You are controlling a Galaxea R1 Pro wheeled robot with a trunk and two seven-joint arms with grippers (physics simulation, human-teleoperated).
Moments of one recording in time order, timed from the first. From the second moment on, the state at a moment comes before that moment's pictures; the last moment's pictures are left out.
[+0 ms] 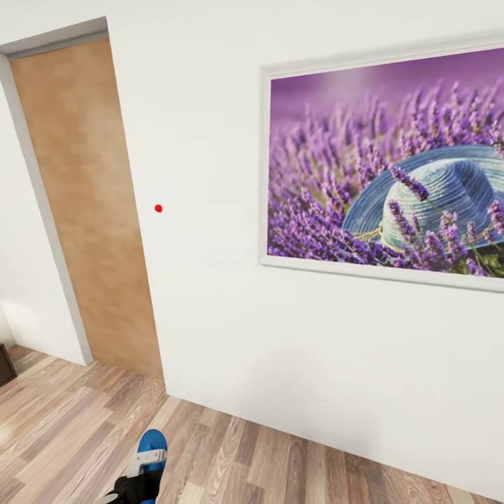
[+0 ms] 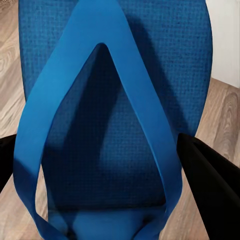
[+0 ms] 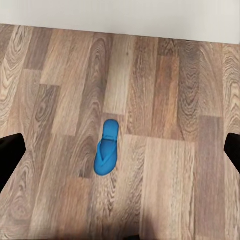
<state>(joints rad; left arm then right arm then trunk) -0.44 0.07 0.02 -0.21 0.14 -0.10 -0.05 -0.05 -0.01 -0.18 -0.67 0.00 0.06 0.03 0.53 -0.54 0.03</state>
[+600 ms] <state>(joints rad) -0.44 0.07 0.02 -0.21 0.14 -0.10 -0.05 -0.05 -0.01 -0.18 -0.67 0.00 0.06 0.03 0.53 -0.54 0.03</state>
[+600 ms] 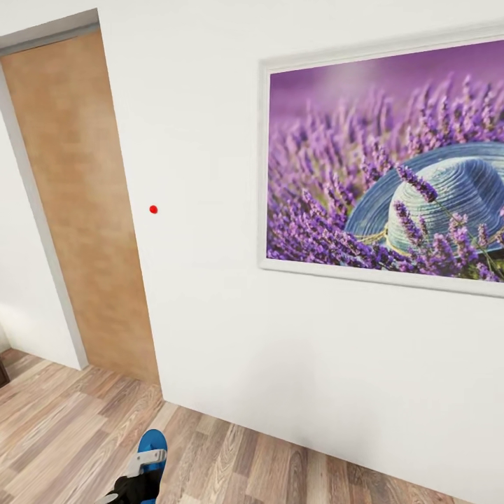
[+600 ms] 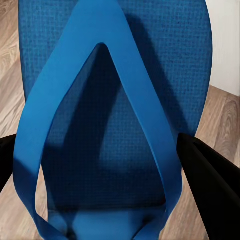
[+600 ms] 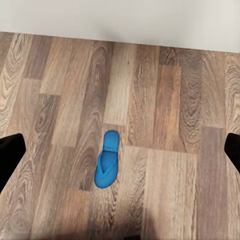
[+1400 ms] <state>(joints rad) -0.44 0.07 0.02 -0.21 0.14 -0.10 -0.05 -0.05 -0.01 -0.18 -0.67 0.00 0.06 0.03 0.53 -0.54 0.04</state>
